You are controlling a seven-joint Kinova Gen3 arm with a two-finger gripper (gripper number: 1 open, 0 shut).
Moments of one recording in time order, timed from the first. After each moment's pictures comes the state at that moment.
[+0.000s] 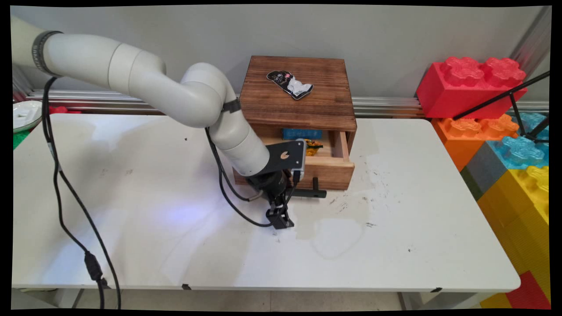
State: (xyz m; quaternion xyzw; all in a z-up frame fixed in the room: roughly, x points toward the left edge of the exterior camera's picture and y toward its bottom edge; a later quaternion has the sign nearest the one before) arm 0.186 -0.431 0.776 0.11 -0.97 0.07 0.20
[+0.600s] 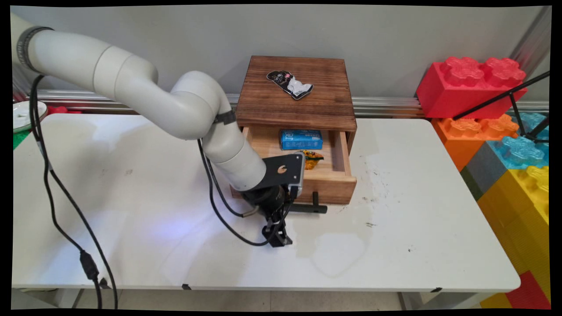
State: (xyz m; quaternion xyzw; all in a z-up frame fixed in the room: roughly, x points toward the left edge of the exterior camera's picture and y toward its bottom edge) arm 0.177 -0.396 0.779 0.11 -0.97 0.06 0.20
